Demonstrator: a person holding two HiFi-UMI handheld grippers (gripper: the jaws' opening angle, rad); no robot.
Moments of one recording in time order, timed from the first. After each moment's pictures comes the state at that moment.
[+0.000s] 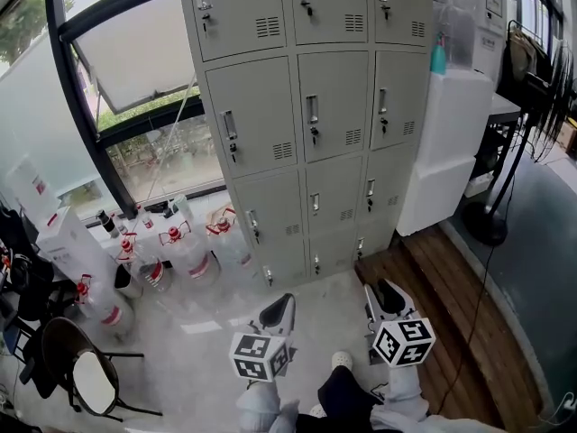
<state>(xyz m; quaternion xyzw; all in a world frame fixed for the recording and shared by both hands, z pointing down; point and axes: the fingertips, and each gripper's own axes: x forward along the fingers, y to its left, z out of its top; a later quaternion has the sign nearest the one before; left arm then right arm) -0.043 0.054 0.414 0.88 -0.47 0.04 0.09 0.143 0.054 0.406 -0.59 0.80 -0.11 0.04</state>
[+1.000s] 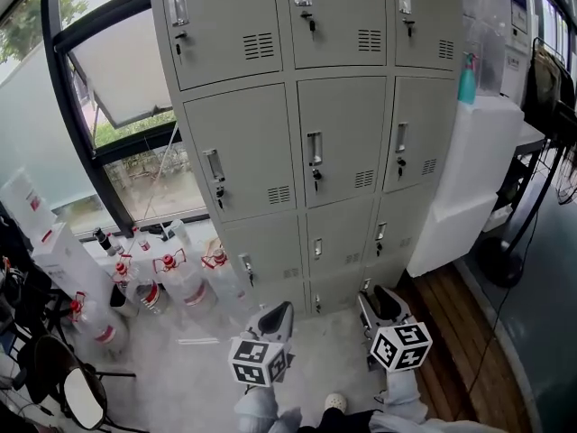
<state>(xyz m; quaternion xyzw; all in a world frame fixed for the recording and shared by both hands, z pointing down) -0.004 -0.136 0.410 0.86 -0.50 0.04 0.09 0.175 -0.150 0.400 -0.55 0.83 -0.12 0.03</state>
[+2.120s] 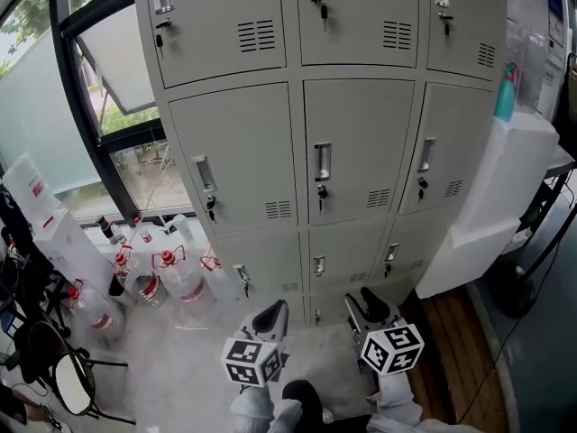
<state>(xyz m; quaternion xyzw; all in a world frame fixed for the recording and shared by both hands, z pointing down) 0.007 -0.239 0.419 0.83 -0.55 0.03 0.10 0.164 -0.265 0.409 -0.46 0.88 -0.12 0.02</state>
